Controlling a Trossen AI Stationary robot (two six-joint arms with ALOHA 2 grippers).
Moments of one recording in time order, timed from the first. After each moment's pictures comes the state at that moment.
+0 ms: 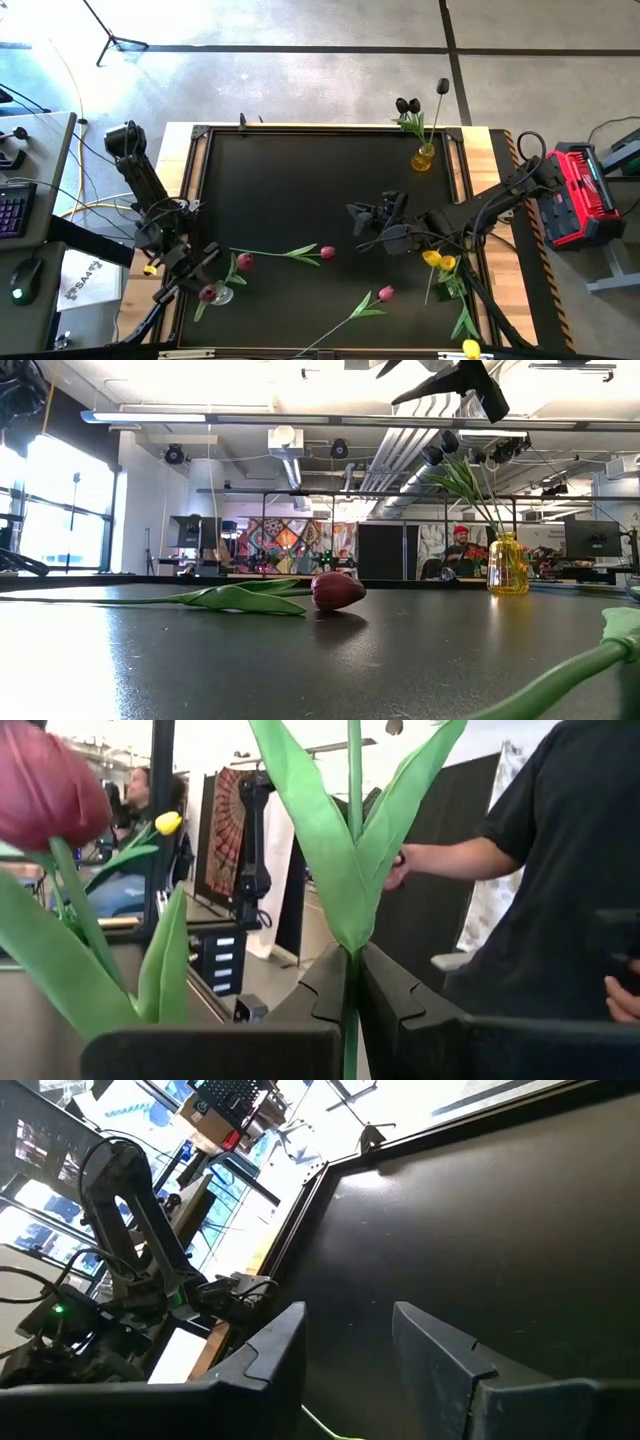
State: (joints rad) left arm -1.18 0.86 0.09 0.98 -0.49 -0.06; right arm 0.41 1.41 1.03 -0.22 0.94 1.33
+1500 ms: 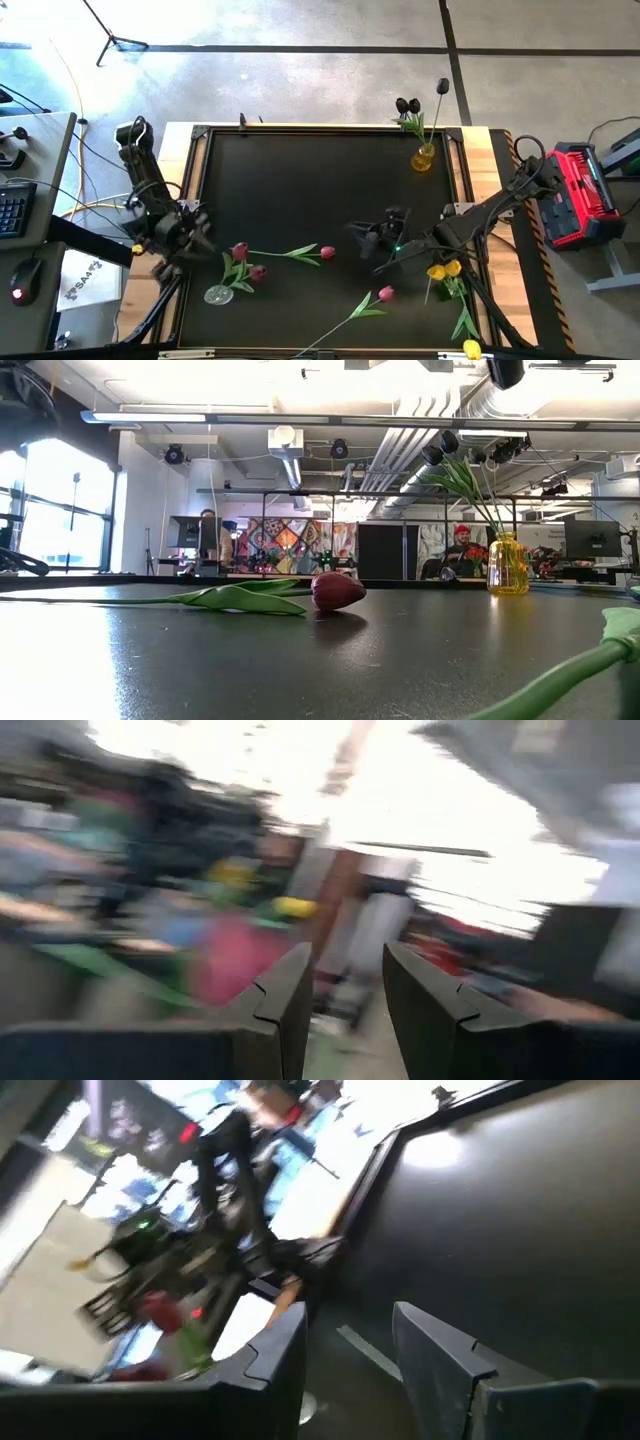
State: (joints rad) left arm -1.22 0.66 0.19 0.95 -0.92 -0.07; right arm 0.55 1.41 1.03 -0.07 0.94 1.29
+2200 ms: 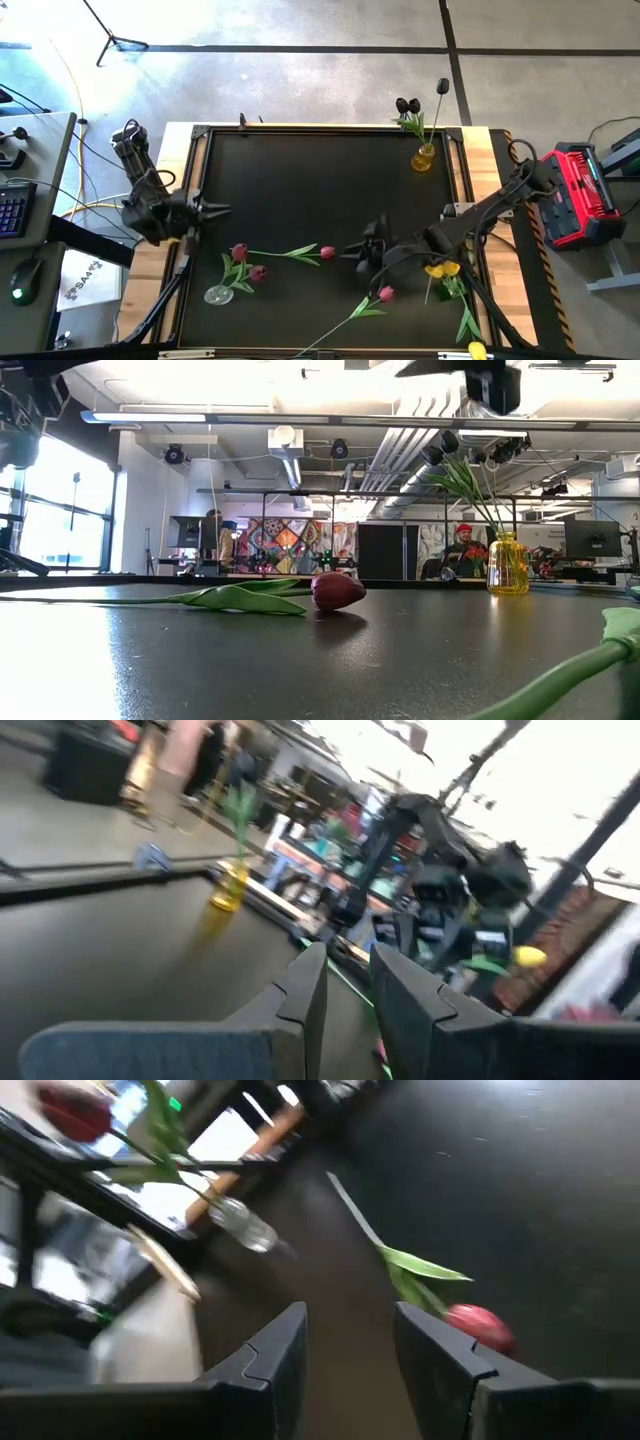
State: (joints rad) left arm -1.07 0.47 0.28 0.42 -1.37 -0.30; right arm 0.52 1.47 1.03 -0.15 0.53 1.00
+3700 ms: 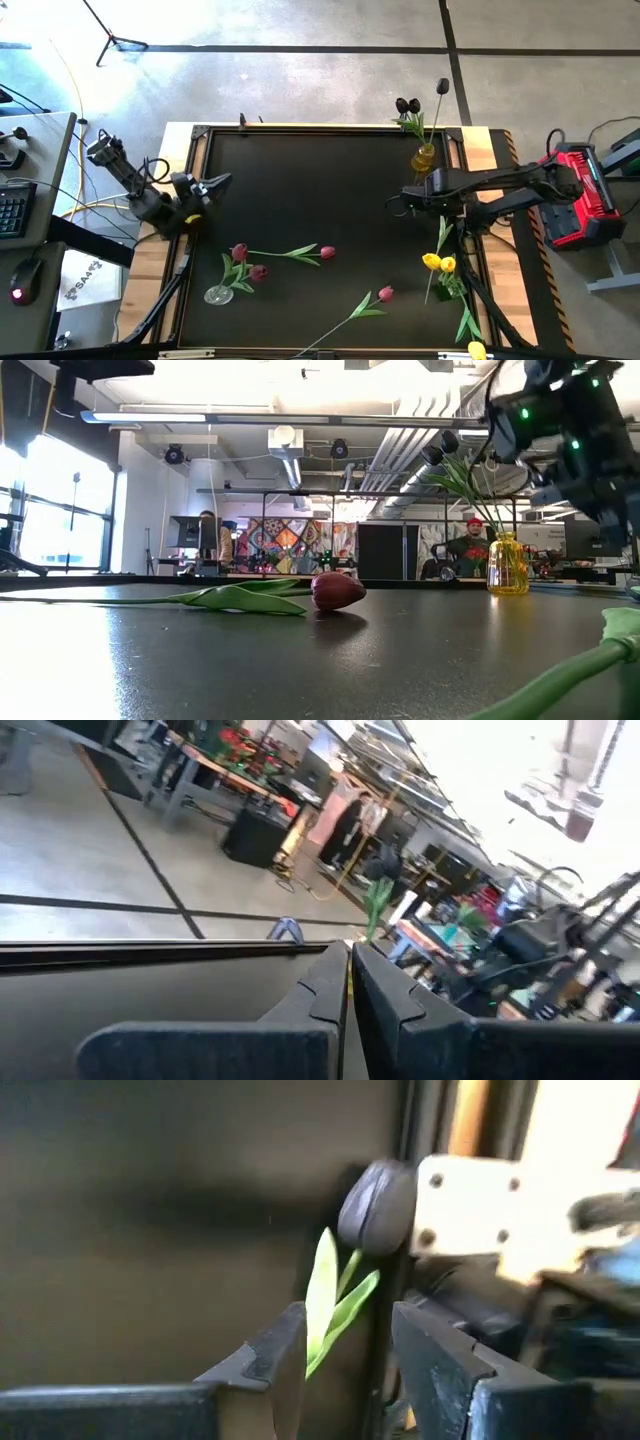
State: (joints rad) left arm -0.74 0.57 0.39 0.43 -1.49 -0.33; right arm -0.10 1.23 0.77 -1.43 0.08 1.39
